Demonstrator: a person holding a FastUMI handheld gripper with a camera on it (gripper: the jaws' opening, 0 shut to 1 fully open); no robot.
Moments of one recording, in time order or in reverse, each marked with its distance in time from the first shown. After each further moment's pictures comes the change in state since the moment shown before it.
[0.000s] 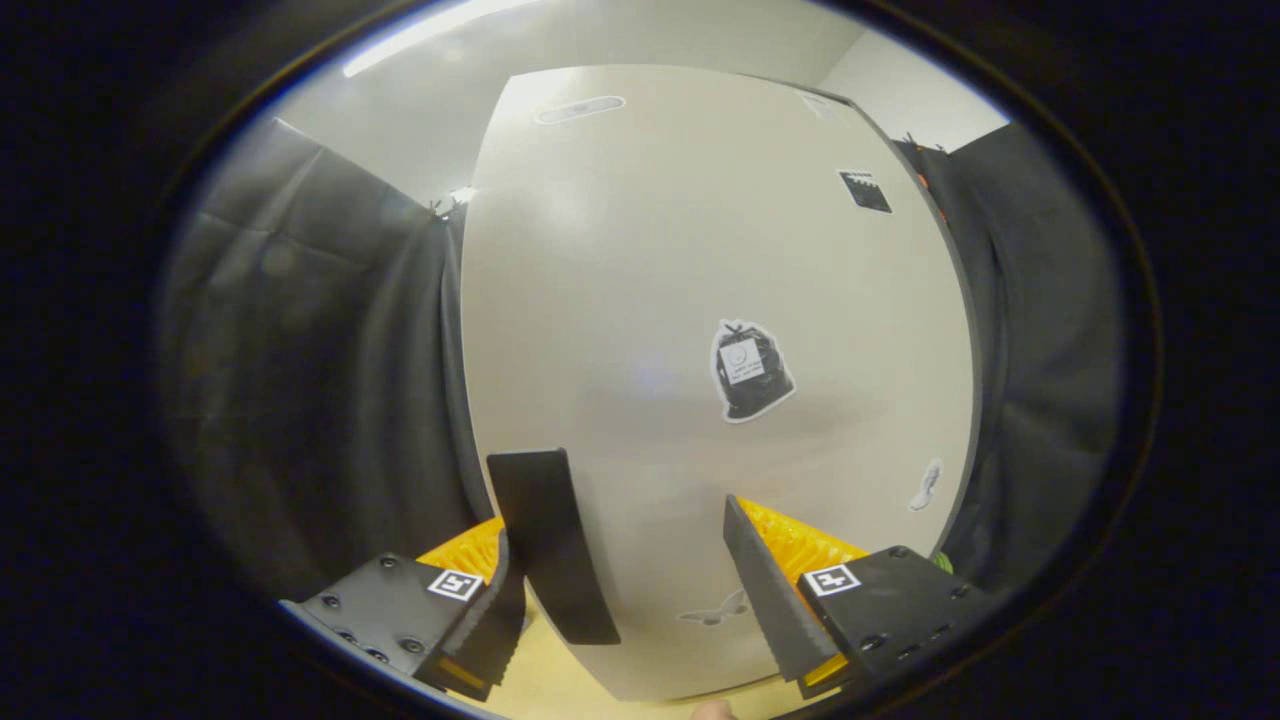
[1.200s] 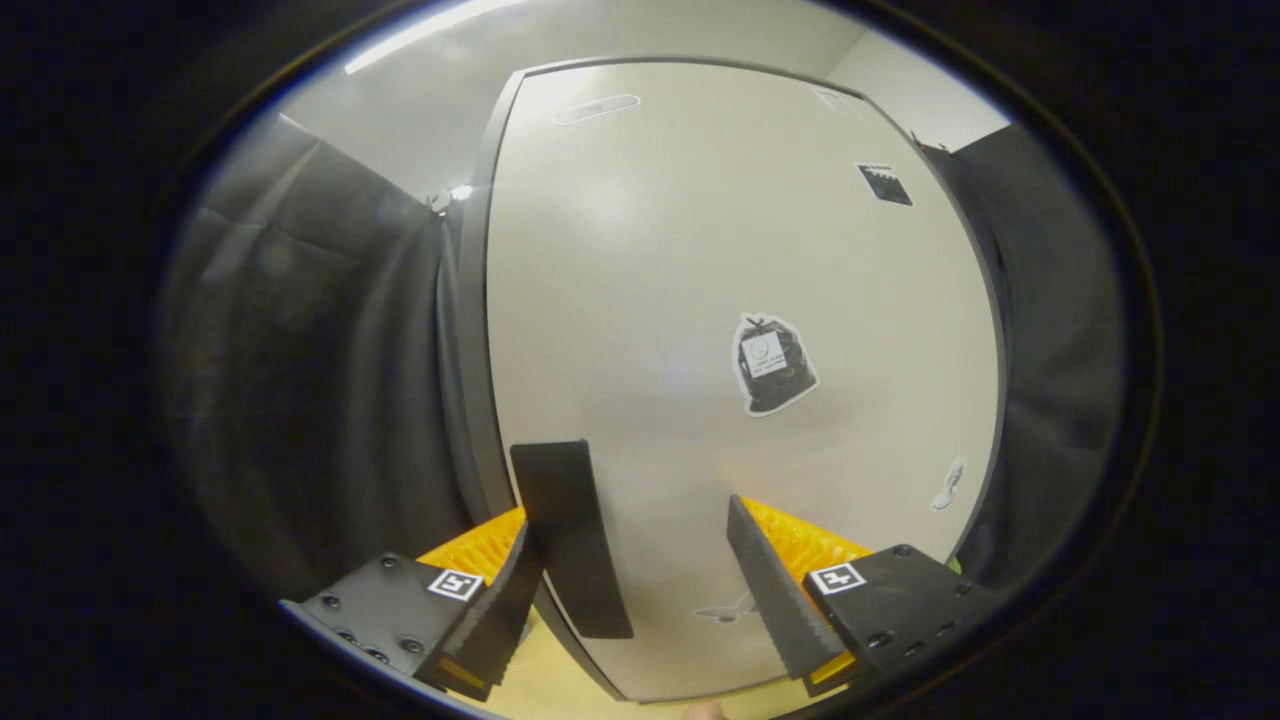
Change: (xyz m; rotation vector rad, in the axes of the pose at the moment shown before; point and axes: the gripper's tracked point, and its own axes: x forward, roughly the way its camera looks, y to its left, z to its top) arm 0.016 0.009 -0.007 -0.006 0.009 -0.021
